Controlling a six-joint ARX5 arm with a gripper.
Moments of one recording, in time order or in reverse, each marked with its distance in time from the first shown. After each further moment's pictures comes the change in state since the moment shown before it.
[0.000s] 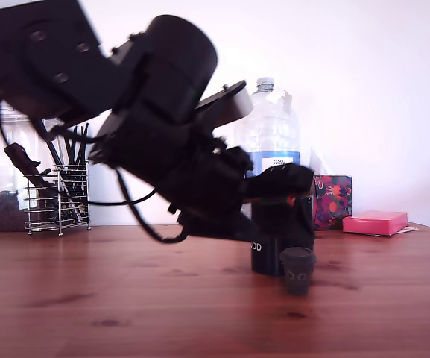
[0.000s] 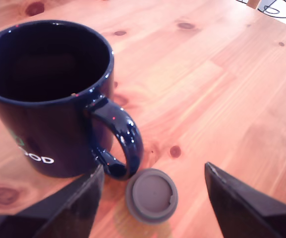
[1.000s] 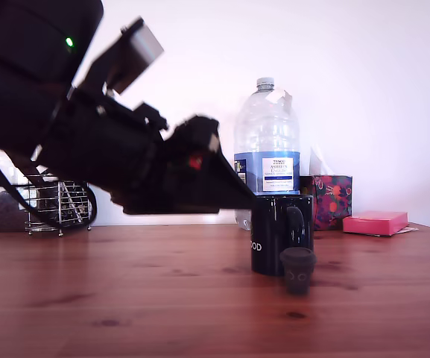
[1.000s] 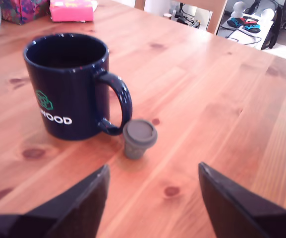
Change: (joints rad) arm 0.054 -0.297 -0.452 0.319 0.131 0.082
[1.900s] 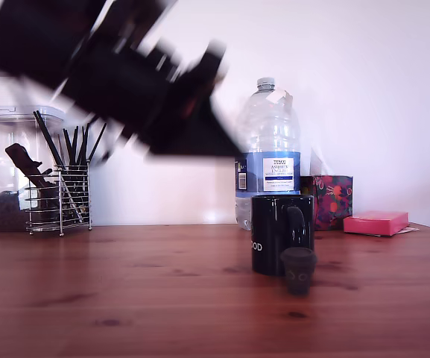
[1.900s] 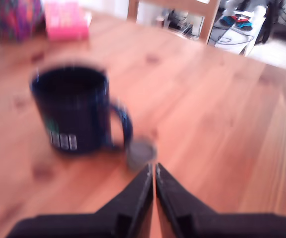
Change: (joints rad) arm 0.035 -0.116 0.050 -0.193 0.048 0.024
